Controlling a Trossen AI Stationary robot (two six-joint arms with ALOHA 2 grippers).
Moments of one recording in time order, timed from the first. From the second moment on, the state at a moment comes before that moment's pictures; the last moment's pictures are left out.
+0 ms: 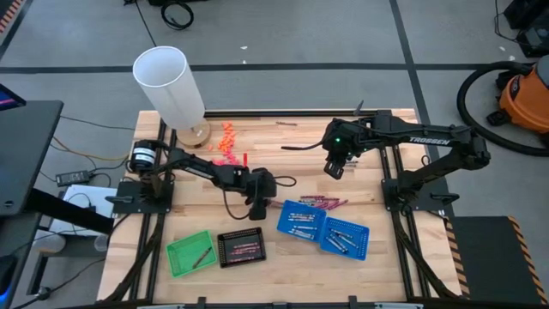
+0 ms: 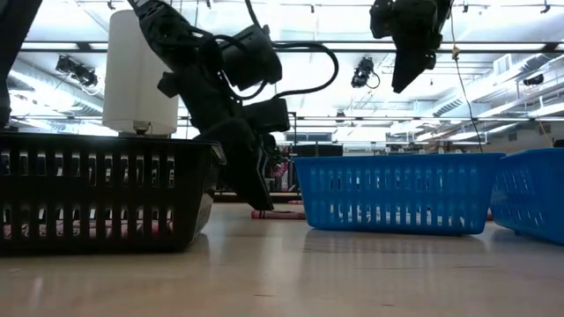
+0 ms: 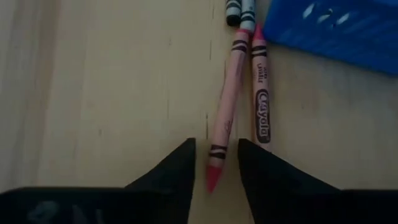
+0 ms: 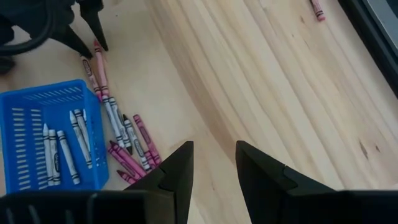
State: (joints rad) left arm 0.00 1.86 0.99 -0.10 0.02 0.02; right arm -0.18 1.29 1.25 -1.07 0.10 0.29
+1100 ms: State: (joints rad) left arm 0.00 1.56 0.99 -0.15 -0.20 -0.05; right arm -0.21 1.29 1.25 -1.08 0.10 0.32
